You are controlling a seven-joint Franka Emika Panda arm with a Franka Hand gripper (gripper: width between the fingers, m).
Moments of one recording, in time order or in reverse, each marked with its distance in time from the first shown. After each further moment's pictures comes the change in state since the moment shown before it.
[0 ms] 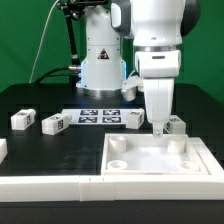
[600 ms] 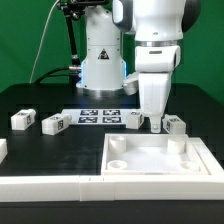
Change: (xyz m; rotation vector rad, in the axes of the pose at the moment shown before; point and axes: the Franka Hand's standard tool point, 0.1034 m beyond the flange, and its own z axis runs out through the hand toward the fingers) arm 0.002 -0.007 -0.004 0.002 -0.002 0.199
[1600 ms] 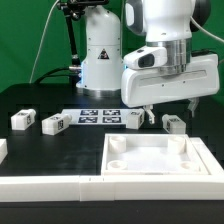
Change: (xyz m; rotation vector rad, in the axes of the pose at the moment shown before) arm 0.024 -0.041 0.004 0.046 0.054 1.212
